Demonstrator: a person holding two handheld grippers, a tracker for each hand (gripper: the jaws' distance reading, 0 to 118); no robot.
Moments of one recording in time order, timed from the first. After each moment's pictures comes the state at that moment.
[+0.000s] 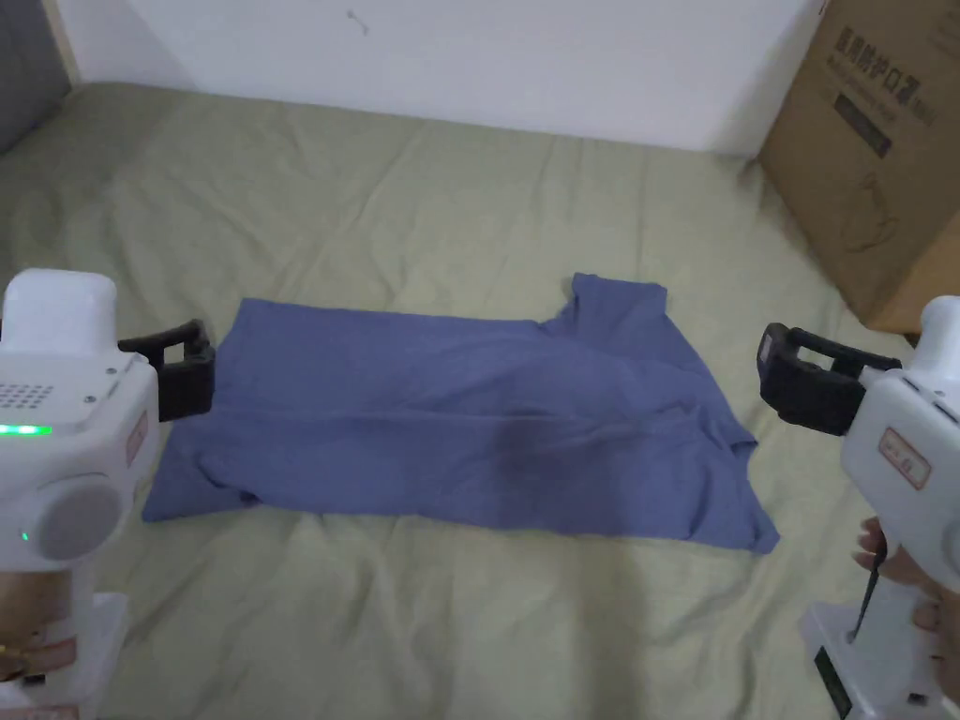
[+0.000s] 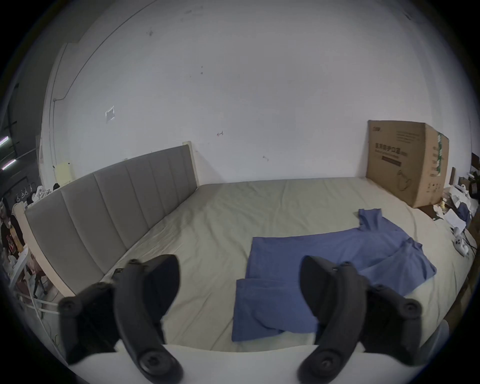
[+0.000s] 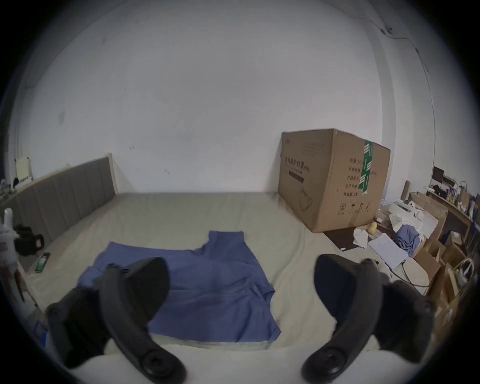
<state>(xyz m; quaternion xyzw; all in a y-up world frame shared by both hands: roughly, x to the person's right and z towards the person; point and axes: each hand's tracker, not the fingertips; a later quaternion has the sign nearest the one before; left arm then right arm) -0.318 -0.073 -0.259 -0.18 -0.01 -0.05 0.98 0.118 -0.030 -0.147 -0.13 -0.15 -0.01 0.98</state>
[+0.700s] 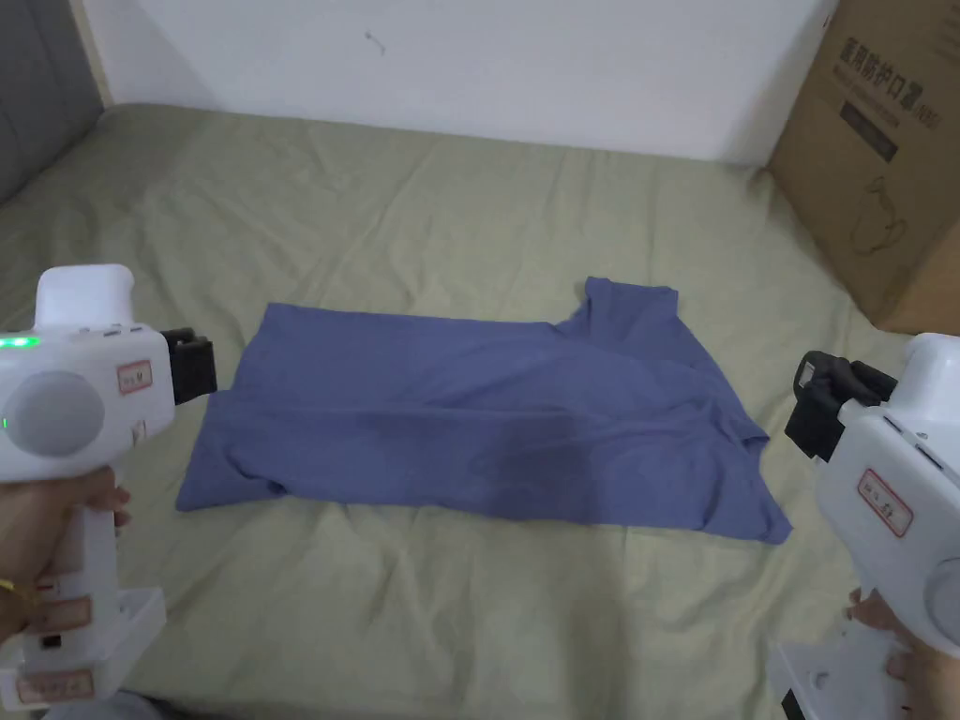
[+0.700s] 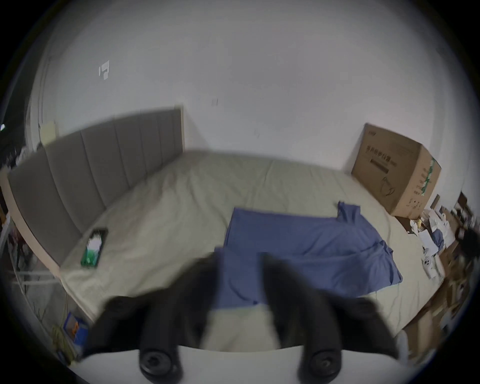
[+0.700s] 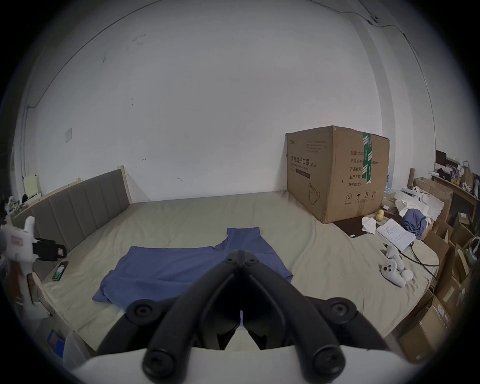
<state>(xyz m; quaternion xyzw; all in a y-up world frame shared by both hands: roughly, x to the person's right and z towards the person) -0.362 -0.069 -0.300 -0.35 -0.05 0.06 0.93 0.088 -0.043 -0.126 -0.14 -0.14 -0.04 0.98</state>
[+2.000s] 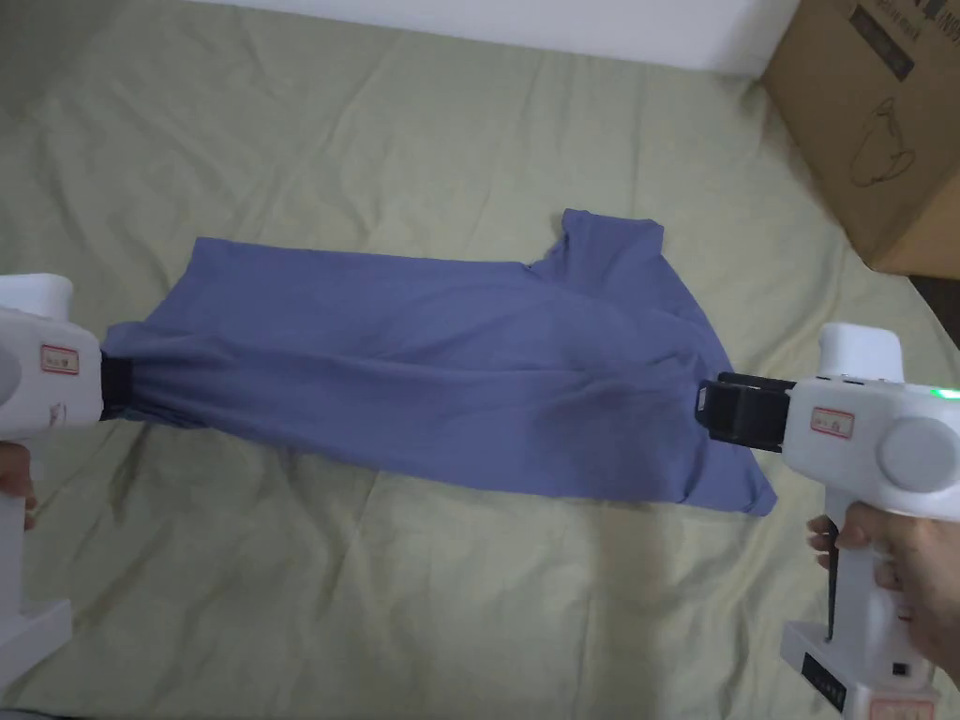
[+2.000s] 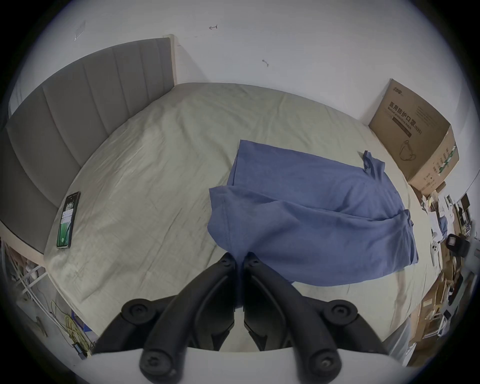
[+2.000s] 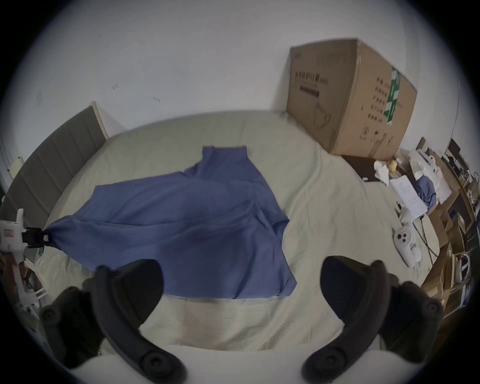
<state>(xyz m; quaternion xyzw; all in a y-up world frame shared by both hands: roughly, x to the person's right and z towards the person) -0.343 -0.128 -0.364 -0.46 -0.06 0.03 0.88 0.176 -0.118 -0.245 -0.41 -0.13 -0.06 0.90</state>
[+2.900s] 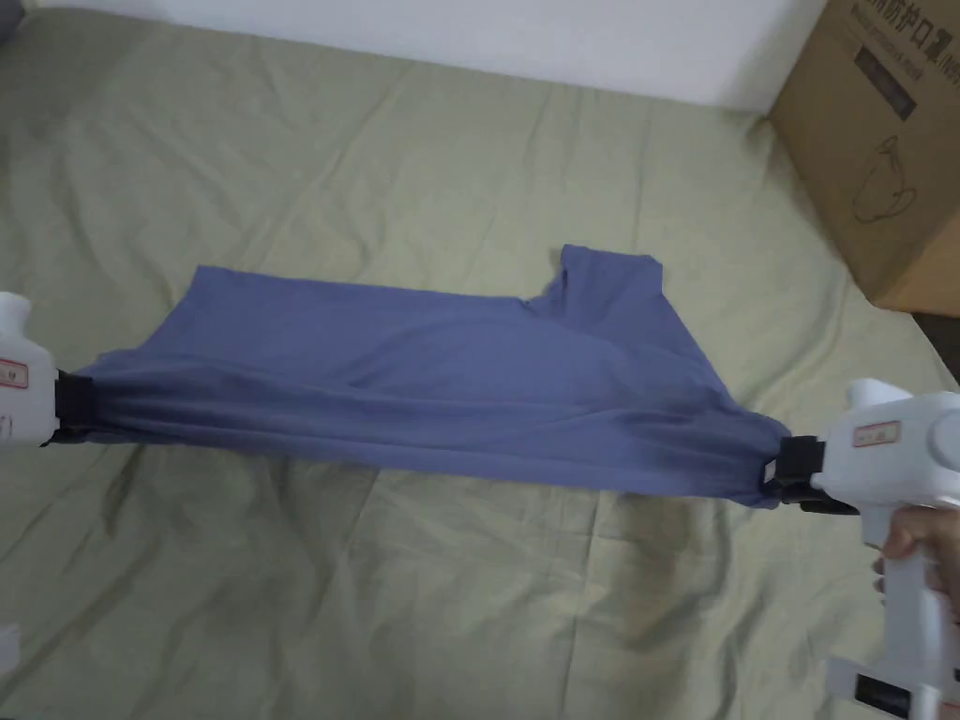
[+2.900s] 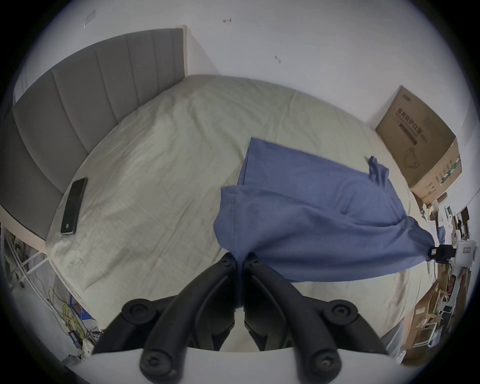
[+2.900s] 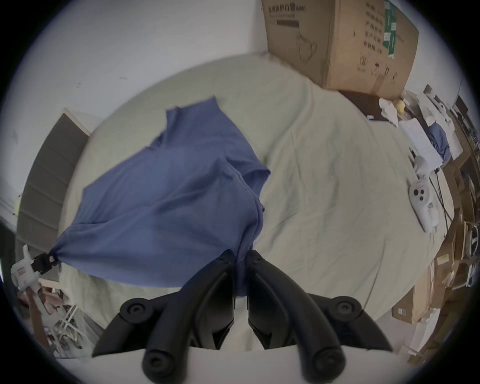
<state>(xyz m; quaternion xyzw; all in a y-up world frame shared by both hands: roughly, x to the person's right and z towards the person) -0.365 -0.116 -0.354 -0.47 -0.04 0.06 0.88 0.235 -0.115 -0.237 -0.49 -0.12 -0.16 0.85</state>
